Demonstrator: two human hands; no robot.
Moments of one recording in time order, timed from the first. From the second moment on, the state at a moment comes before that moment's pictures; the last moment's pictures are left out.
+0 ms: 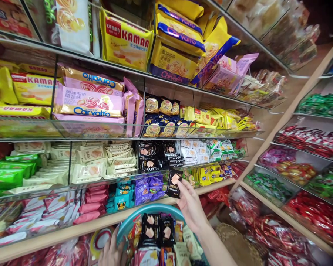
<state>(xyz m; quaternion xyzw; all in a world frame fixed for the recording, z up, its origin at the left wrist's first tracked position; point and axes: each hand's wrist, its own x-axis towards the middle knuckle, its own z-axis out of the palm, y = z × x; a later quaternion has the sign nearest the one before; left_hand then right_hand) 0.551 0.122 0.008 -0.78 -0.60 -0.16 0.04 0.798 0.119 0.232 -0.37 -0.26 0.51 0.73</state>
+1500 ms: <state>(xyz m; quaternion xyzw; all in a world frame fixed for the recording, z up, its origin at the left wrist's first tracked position) 0.549 0.108 0.034 -0.80 -0.57 -0.16 0.01 0.803 0.169 0.109 -0.50 -0.68 0.38 0.37</state>
